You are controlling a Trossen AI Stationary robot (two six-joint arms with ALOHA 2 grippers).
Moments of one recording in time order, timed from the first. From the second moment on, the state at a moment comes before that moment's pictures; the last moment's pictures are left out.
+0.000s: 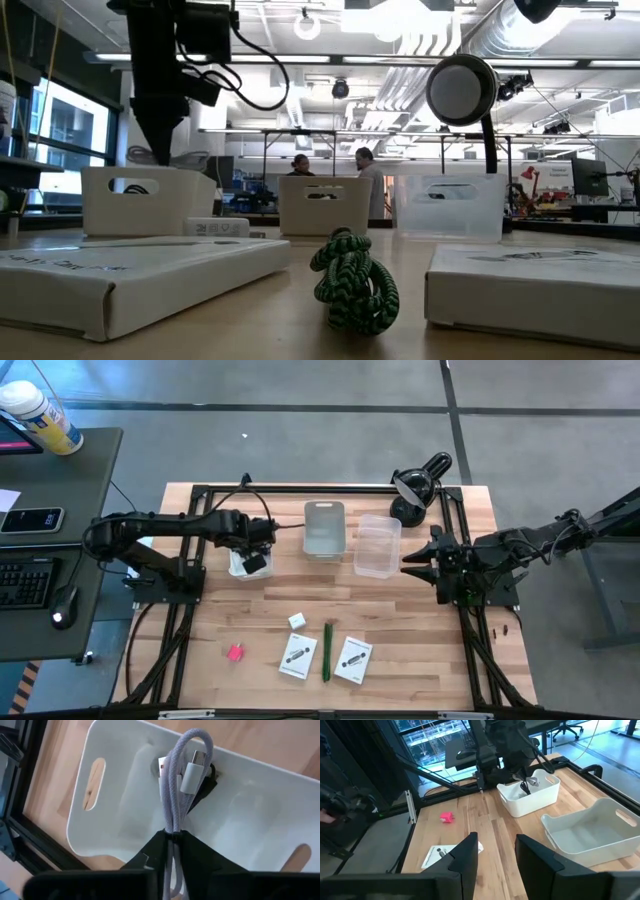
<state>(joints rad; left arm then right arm) 0.34 1.36 0.96 -1.08 -0.34 -0.27 0.36 0.69 0.82 -0.42 0.36 0.40</state>
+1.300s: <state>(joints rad) -0.04 1.32 1.26 -0.73 -0.06 0.36 0.36 0.83 0.82 -0.44 0.37 0.41</state>
